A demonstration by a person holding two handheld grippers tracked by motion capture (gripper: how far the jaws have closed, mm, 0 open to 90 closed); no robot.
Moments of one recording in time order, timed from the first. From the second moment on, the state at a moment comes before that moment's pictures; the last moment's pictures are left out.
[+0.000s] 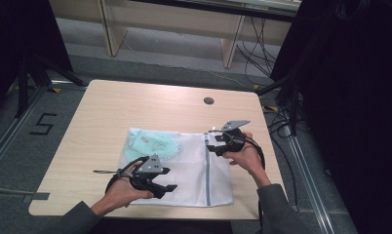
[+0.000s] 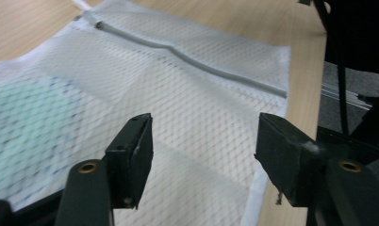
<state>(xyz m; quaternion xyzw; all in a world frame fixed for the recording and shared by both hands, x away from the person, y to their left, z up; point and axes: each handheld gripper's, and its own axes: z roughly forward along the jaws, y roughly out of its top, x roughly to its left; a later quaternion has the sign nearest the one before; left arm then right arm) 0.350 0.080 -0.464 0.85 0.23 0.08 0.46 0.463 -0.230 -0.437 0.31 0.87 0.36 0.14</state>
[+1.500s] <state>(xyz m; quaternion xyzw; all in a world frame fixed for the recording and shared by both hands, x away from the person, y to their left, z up) 0.322 0.159 -0.464 0.83 0.31 0.14 0.45 0.339 -0.270 -0.464 0.34 0.87 0.34 0.12</state>
